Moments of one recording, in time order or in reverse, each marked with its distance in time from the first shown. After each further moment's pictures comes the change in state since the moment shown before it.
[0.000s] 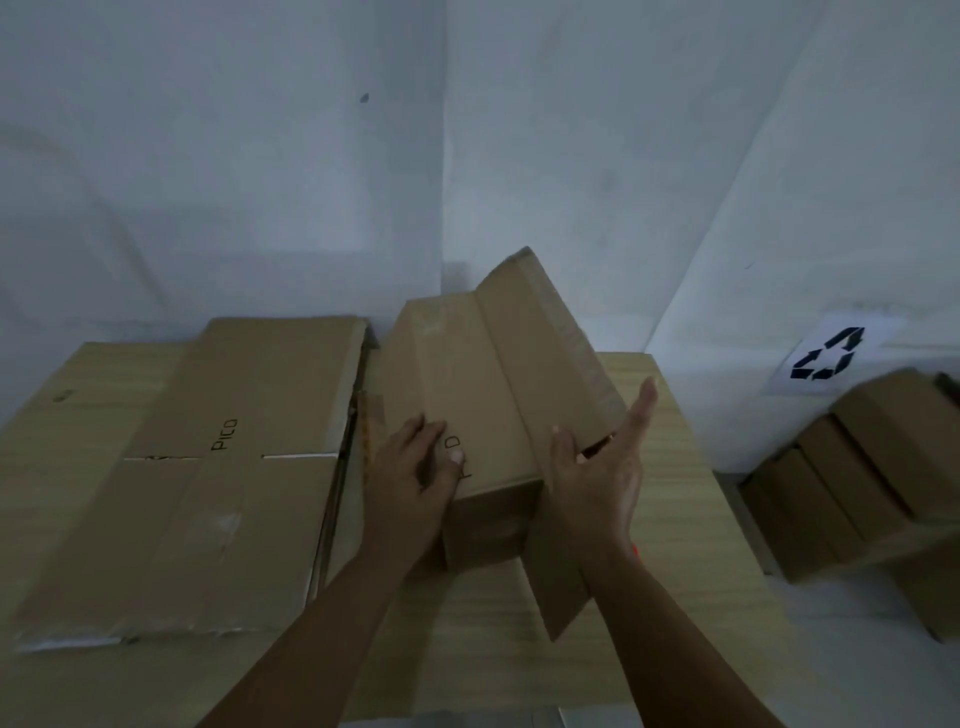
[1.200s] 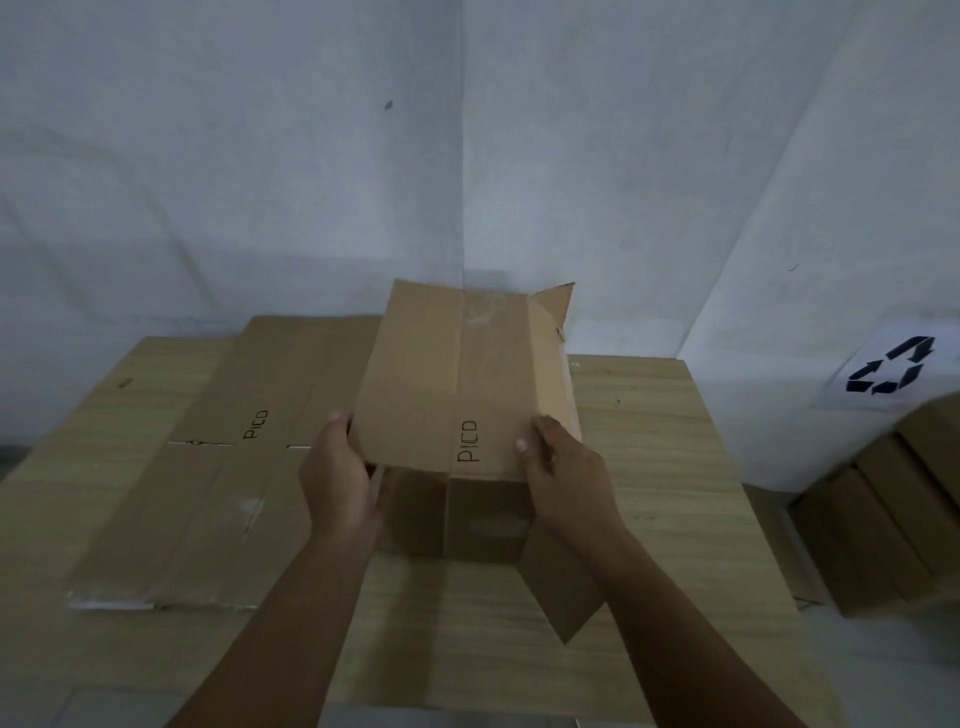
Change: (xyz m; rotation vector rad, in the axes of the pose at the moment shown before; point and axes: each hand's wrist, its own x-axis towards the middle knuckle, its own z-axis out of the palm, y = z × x) left_hand 0.018 0.049 -0.038 -0.758 0.552 -0.712; right_hand 0.019 0.006 -0.006 -0.350 -0.541 -0.132
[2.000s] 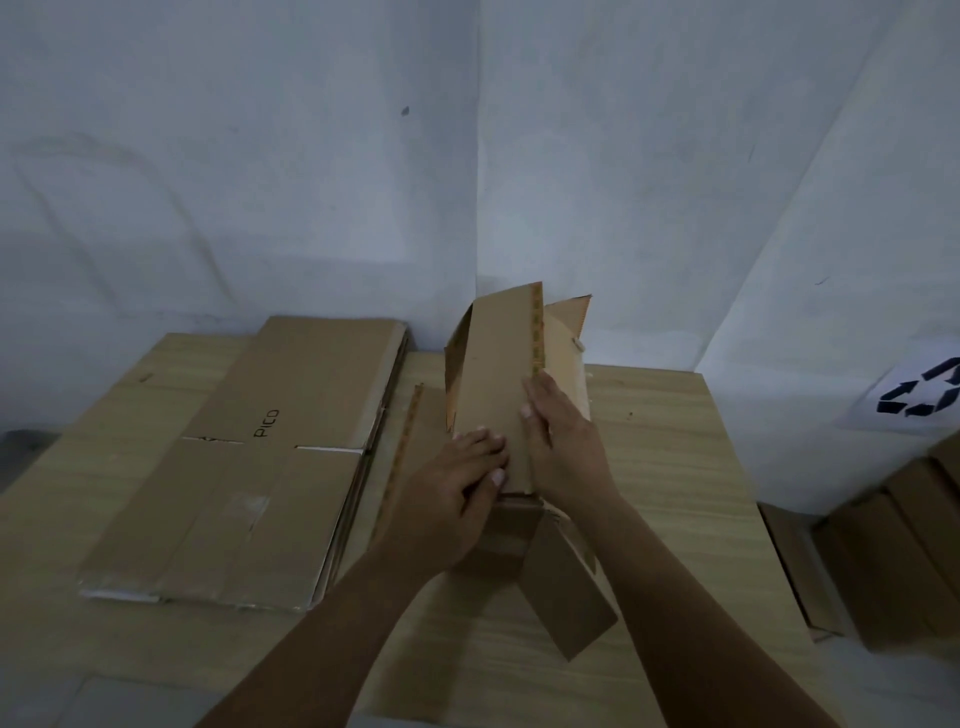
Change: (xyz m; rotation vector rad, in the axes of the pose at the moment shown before) left_hand -0.024 -0.053 0.015 0.893 -0.762 1.020; right_hand 0.044 -0.003 -0.002 0.064 0.014 -0.152
